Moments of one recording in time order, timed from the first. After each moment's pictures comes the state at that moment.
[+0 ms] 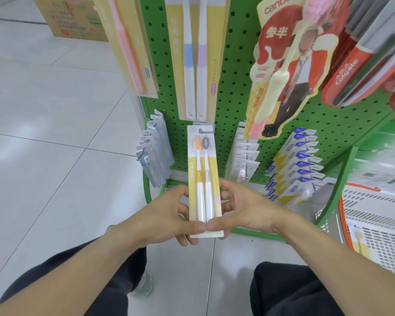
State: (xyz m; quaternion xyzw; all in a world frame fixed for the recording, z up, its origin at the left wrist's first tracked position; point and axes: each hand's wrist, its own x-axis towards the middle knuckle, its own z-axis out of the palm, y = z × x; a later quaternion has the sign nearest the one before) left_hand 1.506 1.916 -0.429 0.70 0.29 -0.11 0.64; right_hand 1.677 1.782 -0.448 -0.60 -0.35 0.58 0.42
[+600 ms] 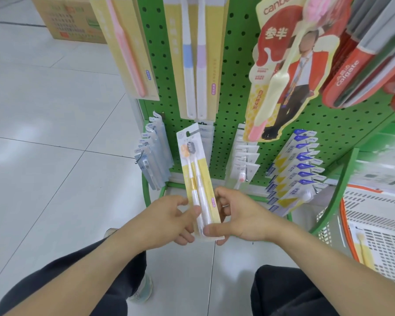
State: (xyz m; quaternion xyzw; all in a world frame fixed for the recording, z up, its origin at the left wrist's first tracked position) left_hand 1.511 1.913 -0.431 0.72 0.35 -0.10 0.59; right_hand 1.669 1.784 -0.454 -0.66 -0.39 0.52 0.38
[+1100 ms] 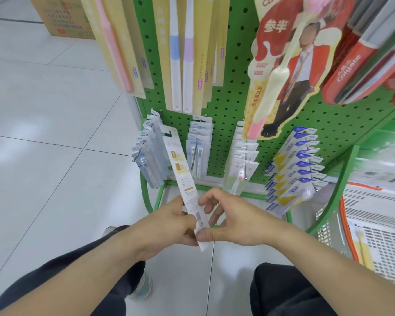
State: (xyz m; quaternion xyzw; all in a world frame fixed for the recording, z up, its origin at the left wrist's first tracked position) left_hand 1.512 1.904 -0.437 0.62 0.31 -0.11 0.71; right_hand 1.666 1.781 -0.454 -0.72 -0.49 0.42 0.25
